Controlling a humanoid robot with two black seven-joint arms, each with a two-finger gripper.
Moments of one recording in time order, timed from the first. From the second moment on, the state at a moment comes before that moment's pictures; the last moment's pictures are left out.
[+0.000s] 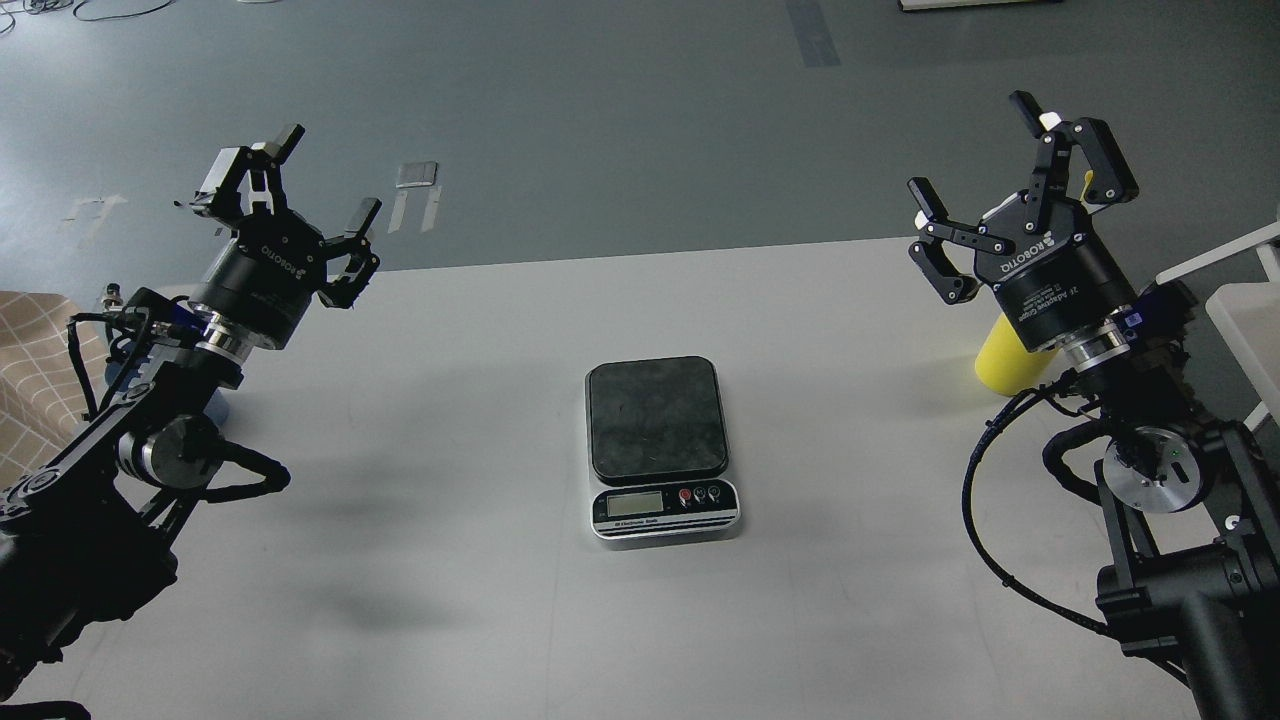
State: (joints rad) left arm -0.57 0.46 -0.92 -0.86 0.38 -0.49 -0.49; right arm 0.24 0.00 1.63 1.36 -0.71 0.49 -0.01
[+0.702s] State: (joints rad) left arm -0.57 0.46 -0.92 -0.86 0.38 -0.49 -0.49; right arm 0.24 0.00 1.63 1.36 -0.71 0.49 -0.01
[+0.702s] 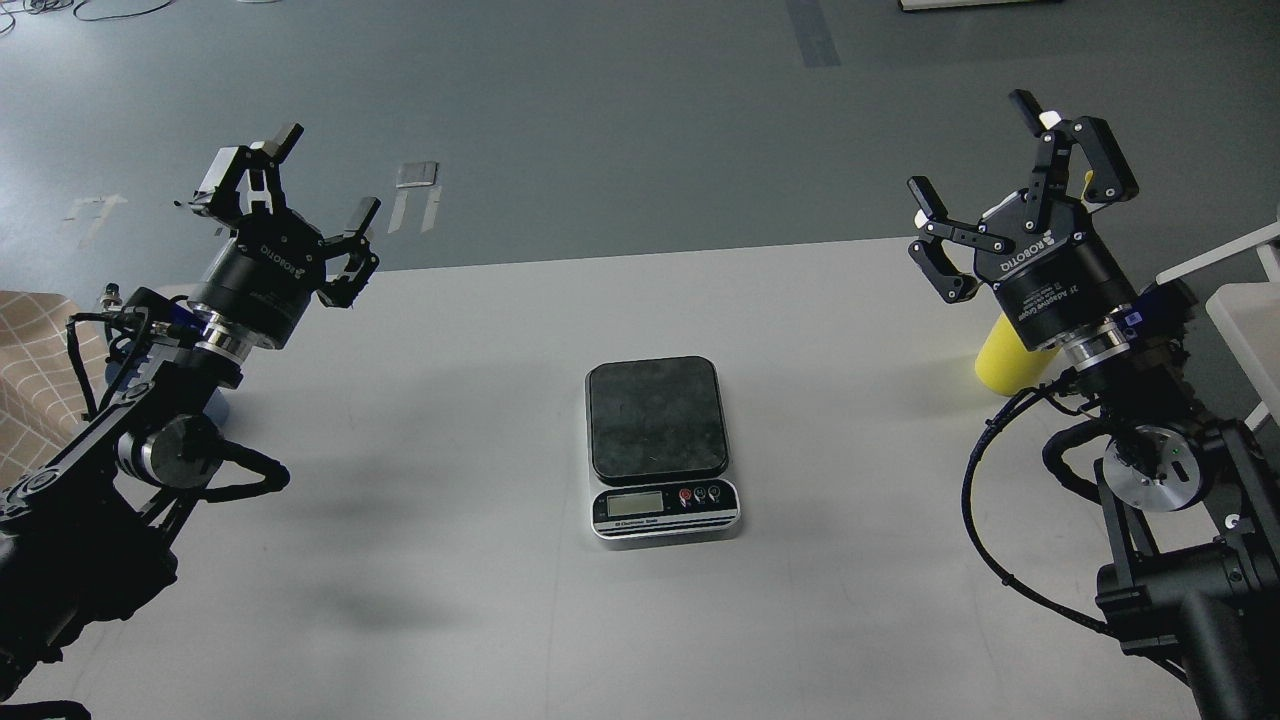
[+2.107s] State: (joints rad) left arm -0.57 0.45 -0.91 -0.86 0.38 -0.49 -0.49; right arm 0.25 0.00 1.63 1.35 -0.71 0.49 0.00
